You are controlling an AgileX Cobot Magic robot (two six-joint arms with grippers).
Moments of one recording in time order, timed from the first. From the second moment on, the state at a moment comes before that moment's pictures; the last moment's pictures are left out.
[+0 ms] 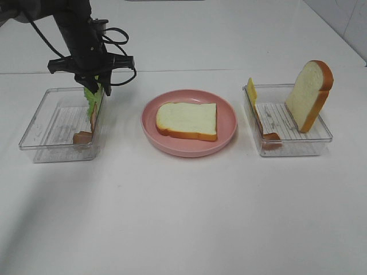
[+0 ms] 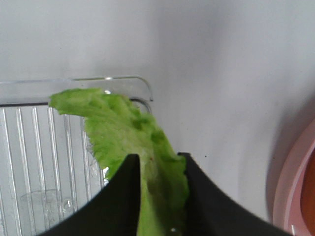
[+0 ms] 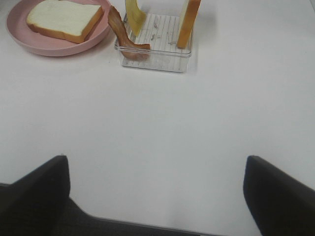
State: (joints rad) left arm -0.28 2.49 -2.25 -0.01 1.15 -0.33; right arm -0.01 0.00 -0.45 0.09 1.10 -0.08
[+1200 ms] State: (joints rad) left arm -0.30 2.37 -2.47 -0.27 1.10 -0.30; right arm -0.01 0.00 -0.45 0.09 1.10 -0.08
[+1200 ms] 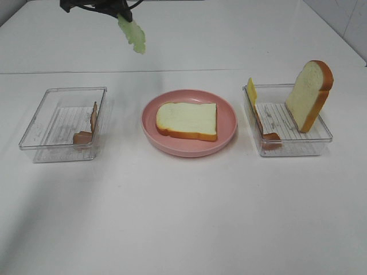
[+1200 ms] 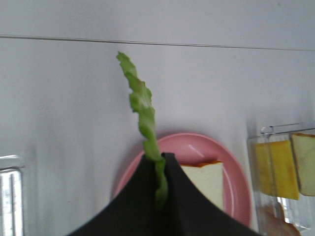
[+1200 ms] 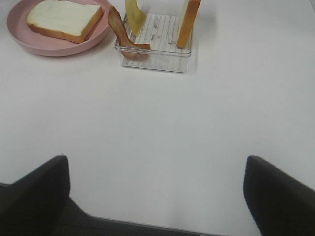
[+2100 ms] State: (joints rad) left arm -0.46 2.59 -2.48 -0.69 1.09 -0.03; right arm -0.01 0.00 -0.45 0.09 1.10 -0.08
